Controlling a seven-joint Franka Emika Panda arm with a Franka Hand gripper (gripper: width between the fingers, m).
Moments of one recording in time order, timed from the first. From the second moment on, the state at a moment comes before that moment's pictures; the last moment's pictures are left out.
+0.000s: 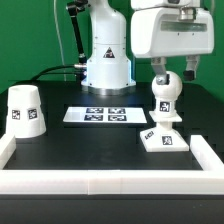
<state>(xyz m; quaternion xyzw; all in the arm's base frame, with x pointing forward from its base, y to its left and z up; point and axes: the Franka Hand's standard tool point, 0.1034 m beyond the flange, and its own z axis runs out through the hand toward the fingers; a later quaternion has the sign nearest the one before) 0.531 0.102 0.143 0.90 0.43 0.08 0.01</state>
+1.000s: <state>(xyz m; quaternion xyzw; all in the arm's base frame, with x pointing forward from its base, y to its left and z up) 0.503 0.114 0.153 0.86 0.50 0.01 -0.02</state>
